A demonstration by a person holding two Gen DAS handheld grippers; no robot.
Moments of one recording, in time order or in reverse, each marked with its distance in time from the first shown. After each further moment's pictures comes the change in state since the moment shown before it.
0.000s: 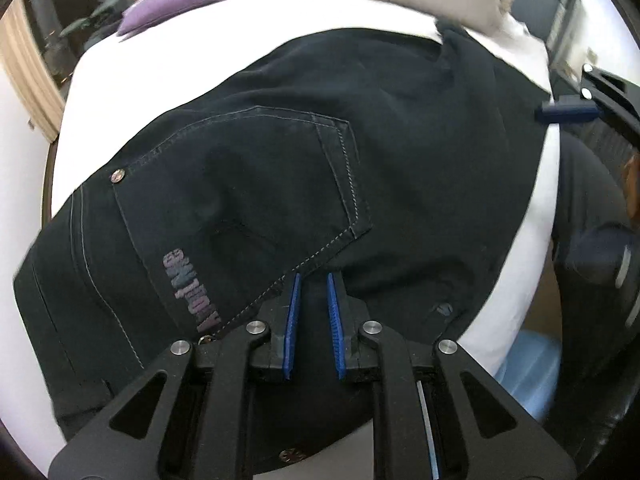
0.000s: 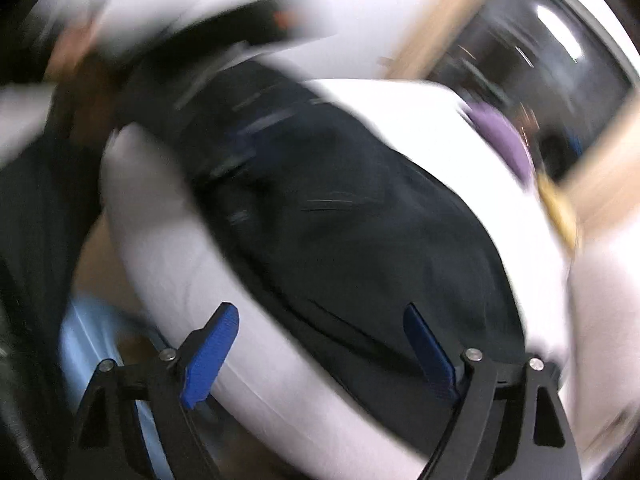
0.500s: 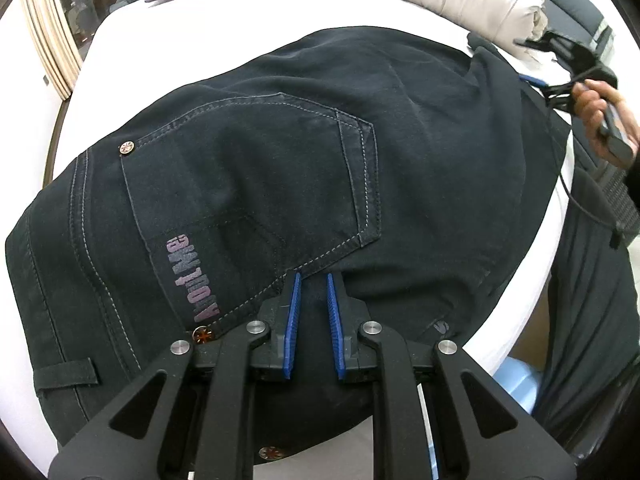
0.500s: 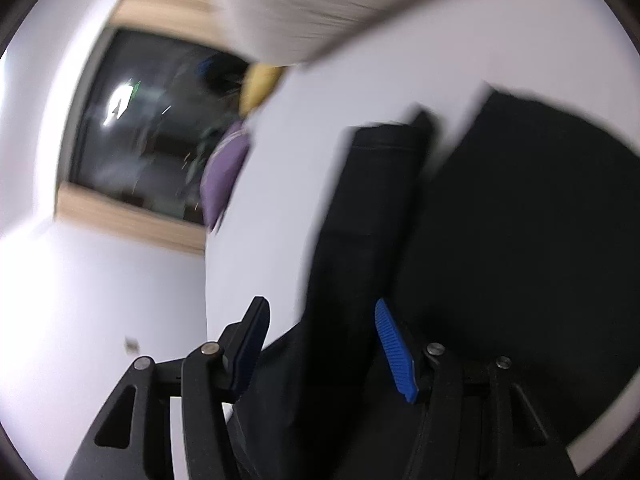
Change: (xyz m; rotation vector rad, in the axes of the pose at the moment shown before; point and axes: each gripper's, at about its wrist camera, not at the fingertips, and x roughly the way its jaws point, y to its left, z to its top) left arm 0.005 0.010 0.008 -0.117 0.047 0.009; right arm 0.023 -0.304 -0.213 1.753 -0.348 0.239
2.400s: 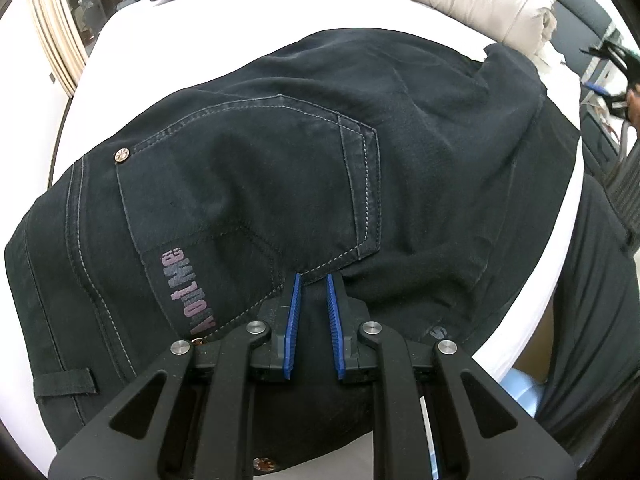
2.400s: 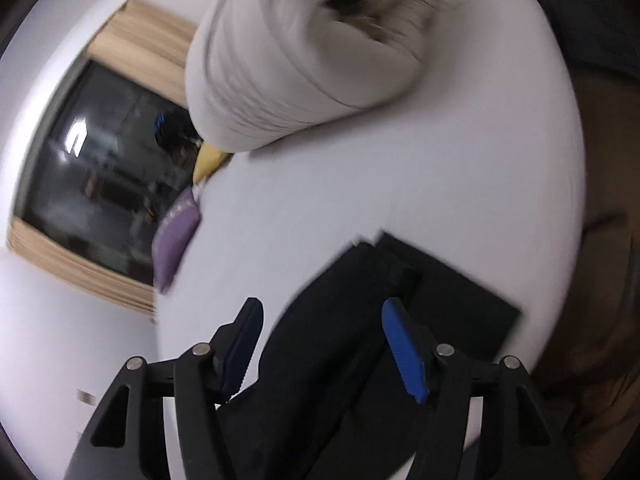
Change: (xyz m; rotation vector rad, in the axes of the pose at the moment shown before) left arm 0.002 -0.005 0.003 0.002 0.005 0.023; right arm -0.143 0.018 0.013 -0.011 -0.236 -0.202
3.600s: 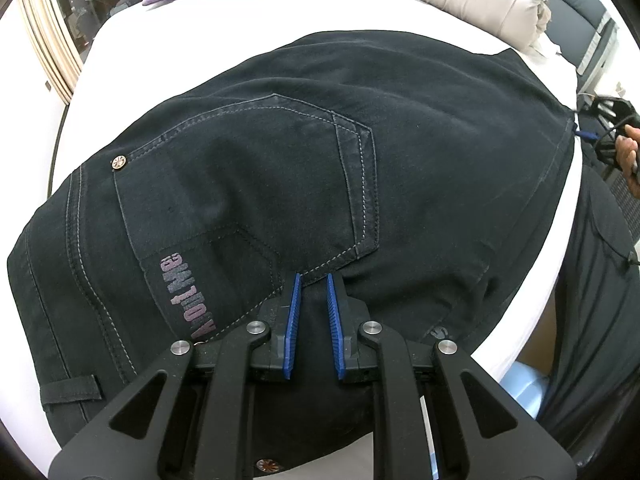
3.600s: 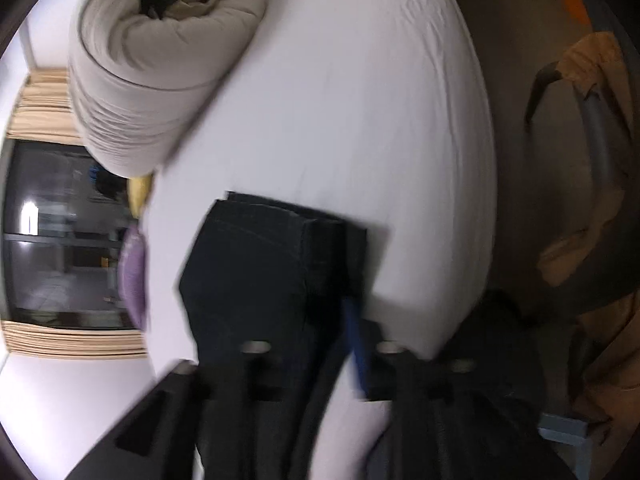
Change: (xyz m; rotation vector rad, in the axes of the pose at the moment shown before) left arm -0.001 -0.003 0.005 0.025 0.006 0.001; right arm 0.050 -0.088 -0.010 0.297 0.039 -0.124
